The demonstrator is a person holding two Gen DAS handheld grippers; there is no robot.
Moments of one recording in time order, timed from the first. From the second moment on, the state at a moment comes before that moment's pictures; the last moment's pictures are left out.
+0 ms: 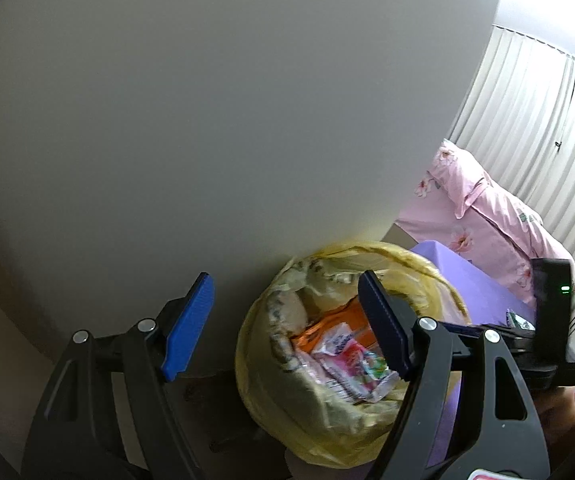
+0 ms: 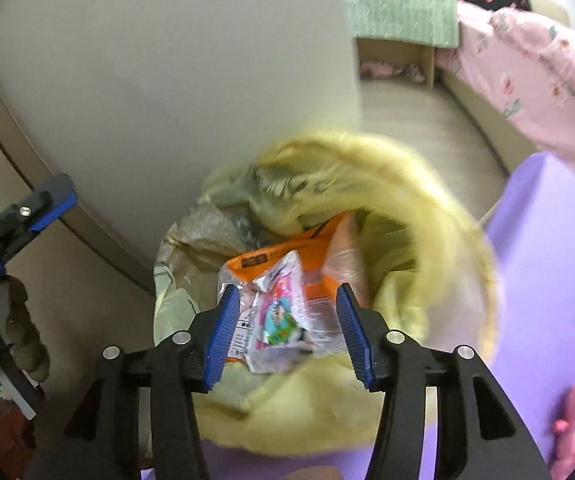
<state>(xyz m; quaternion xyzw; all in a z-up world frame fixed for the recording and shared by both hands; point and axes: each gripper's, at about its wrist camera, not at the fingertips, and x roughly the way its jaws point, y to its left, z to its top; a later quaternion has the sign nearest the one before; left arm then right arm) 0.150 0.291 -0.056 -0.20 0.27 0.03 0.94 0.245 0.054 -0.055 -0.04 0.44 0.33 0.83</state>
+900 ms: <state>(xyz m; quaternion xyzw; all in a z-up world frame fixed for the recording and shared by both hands) 0.212 0.024 -0.042 -0.05 0.30 -0.31 0.90 0.117 -0.276 -0.019 0.05 0.32 0.00 0.95</state>
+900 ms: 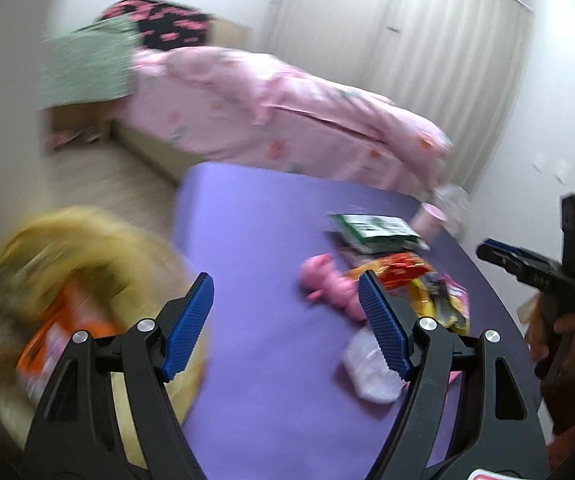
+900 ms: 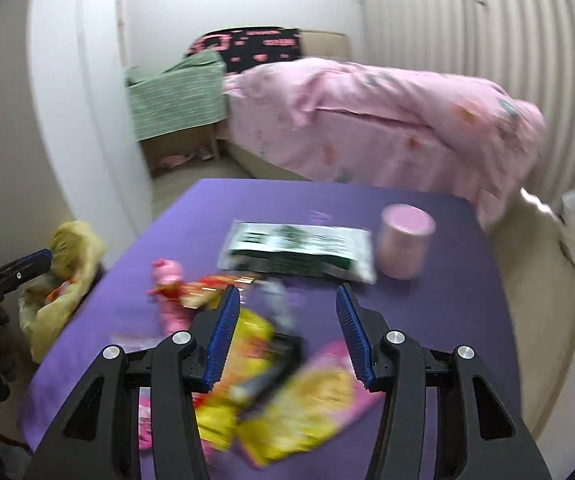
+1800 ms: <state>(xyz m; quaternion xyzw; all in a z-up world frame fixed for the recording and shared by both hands) 0.344 -0.273 -0.093 0.30 0.43 -0.48 0.70 0.080 -0.354 -0.094 0.14 0.39 -0.04 0.91</state>
